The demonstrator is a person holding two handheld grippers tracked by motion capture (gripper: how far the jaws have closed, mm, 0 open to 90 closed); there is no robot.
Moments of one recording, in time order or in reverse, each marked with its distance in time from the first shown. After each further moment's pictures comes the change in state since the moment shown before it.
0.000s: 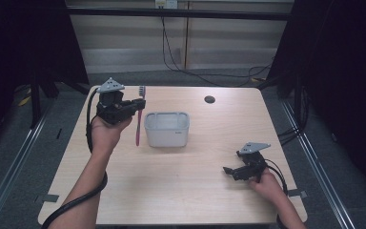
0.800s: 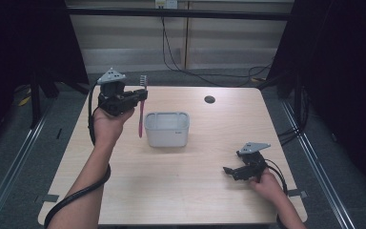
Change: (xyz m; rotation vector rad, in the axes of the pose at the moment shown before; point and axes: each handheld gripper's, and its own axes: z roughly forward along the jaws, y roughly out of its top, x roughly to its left) left arm -0.004 0.024 0.001 -0.043 0.014 0.011; right arm 0.000 0.000 0.000 -0.001 0.000 0.002
